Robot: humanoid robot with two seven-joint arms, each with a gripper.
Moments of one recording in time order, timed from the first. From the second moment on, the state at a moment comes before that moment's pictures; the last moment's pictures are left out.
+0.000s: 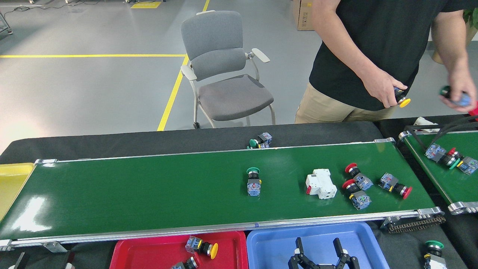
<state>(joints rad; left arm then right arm) 0.36 0.08 0.52 -1.71 -1.44 -0.46 0.14 0.24 -0.03 0.35 -1.75 1.32 0.32 -0.14</state>
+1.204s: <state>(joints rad) -0.10 -0.08 -0.17 -1.45 -1.60 -0.17 -0.09 -0.30 0.07 0.41 -1.16 1.31 0.24 0.00</state>
